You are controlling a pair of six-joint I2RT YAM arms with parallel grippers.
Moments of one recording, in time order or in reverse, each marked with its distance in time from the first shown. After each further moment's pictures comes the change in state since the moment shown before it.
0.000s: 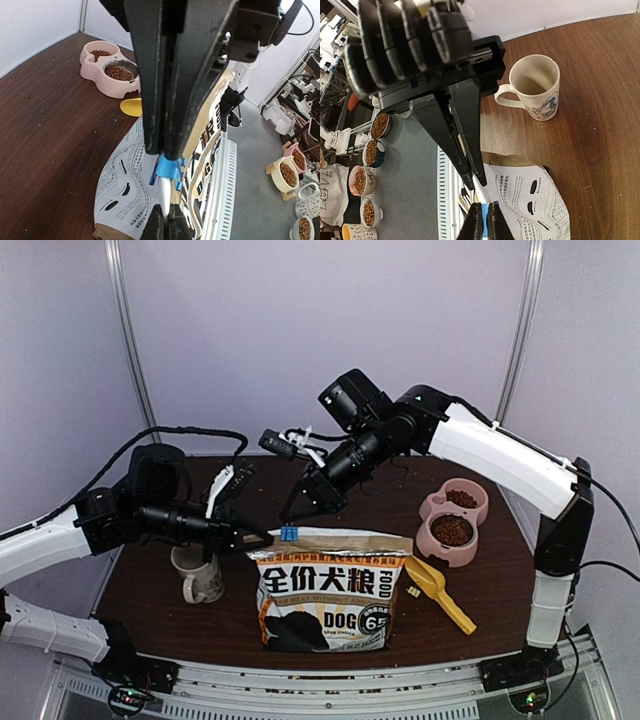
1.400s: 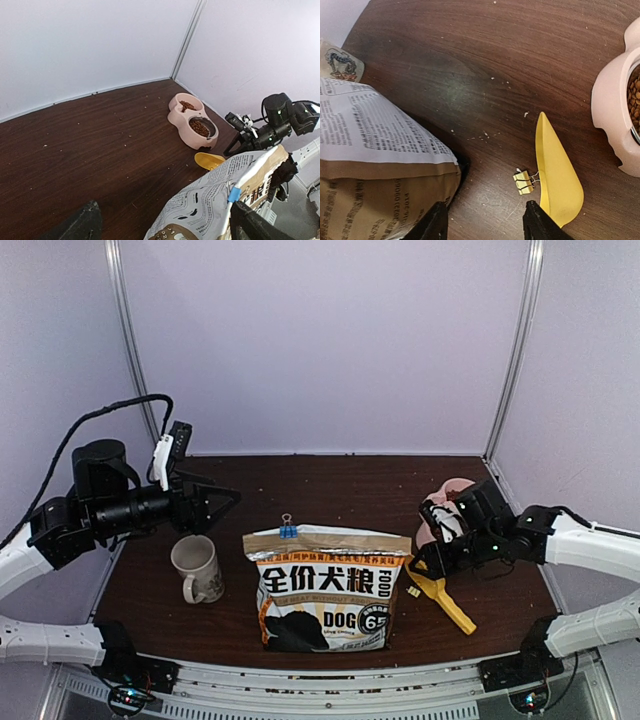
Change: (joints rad) left arm 0.011 -0.234 -0.009 -0.007 -0.496 -0.211; right arm -0.262 -0.837 -1.373 0.511 0.517 0.483
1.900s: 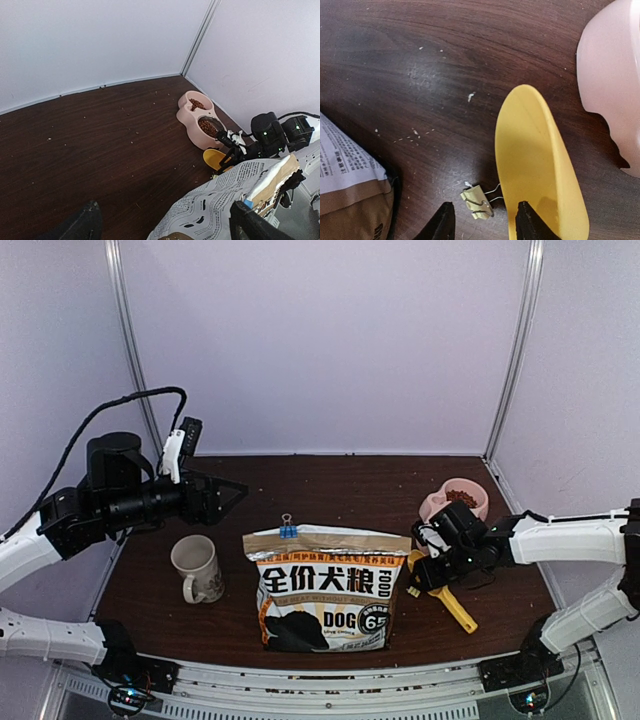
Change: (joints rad) left arm 0.000 0.082 0.046 -0.014 -0.061 -0.034; right arm -0.015 0.238 -0.063 0.119 0.124 0.002
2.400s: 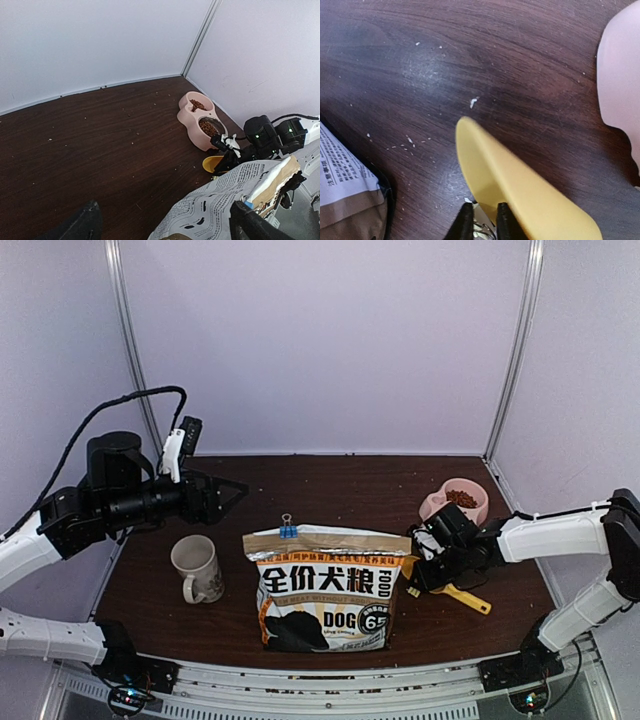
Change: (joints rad) left arm 0.000 0.003 0.003 0.000 -0.005 0.000; right arm -0.020 0.100 0.000 0.072 -0.037 -0.026
